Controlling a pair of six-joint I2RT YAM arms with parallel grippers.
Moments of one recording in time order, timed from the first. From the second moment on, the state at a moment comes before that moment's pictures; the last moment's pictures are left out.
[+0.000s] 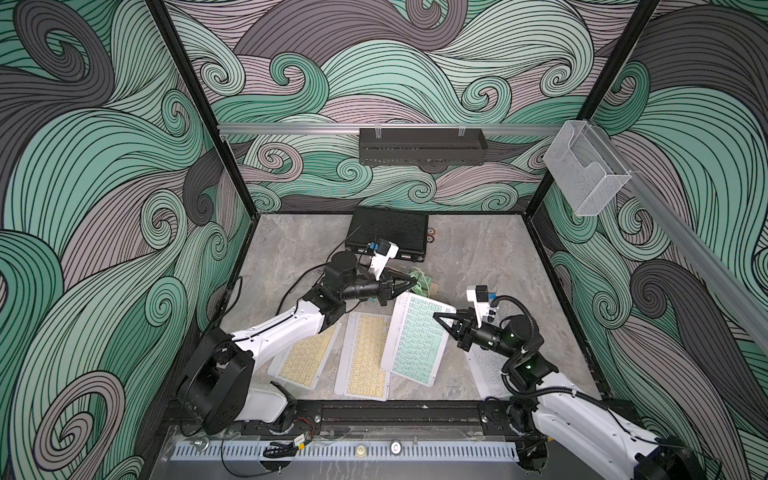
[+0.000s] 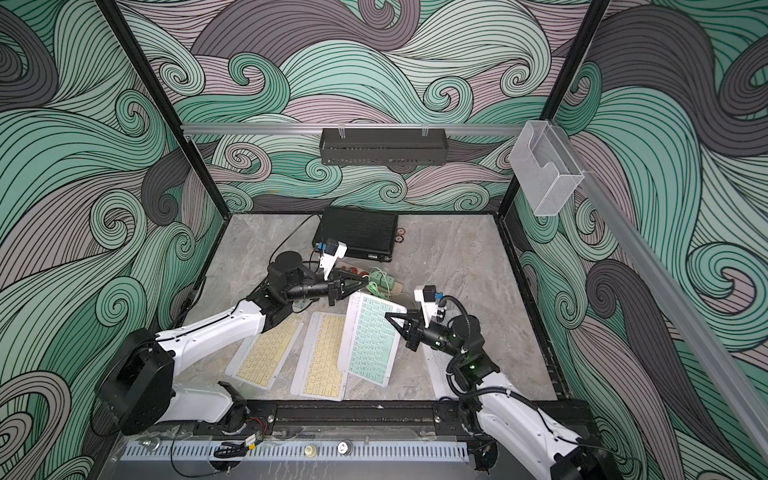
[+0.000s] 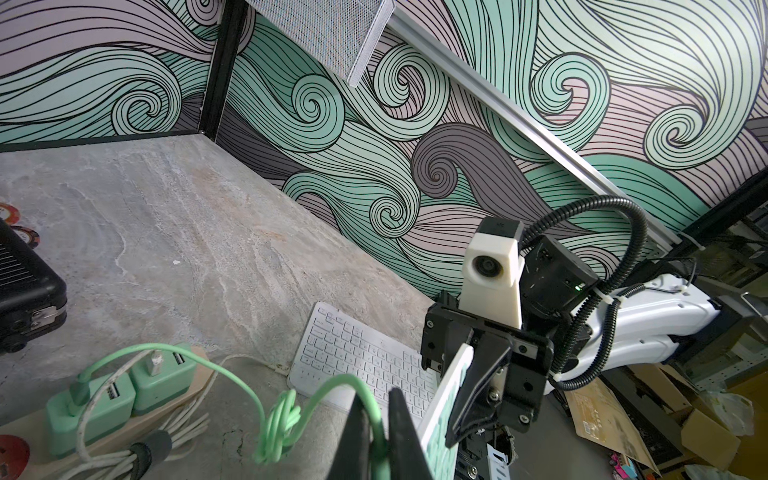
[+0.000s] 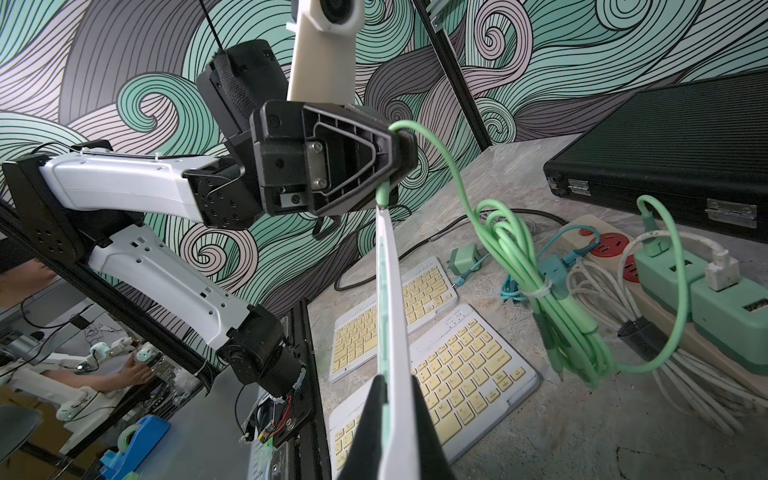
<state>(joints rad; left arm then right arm) -0.63 1.37 0.80 0.45 0.74 -0.44 0.49 0.76 0.15 0.61 -0.67 0.53</state>
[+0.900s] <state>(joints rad) -0.65 1.28 0.83 0.34 0.67 -0.46 0.50 0.72 0.16 0.61 -0.66 0.53</state>
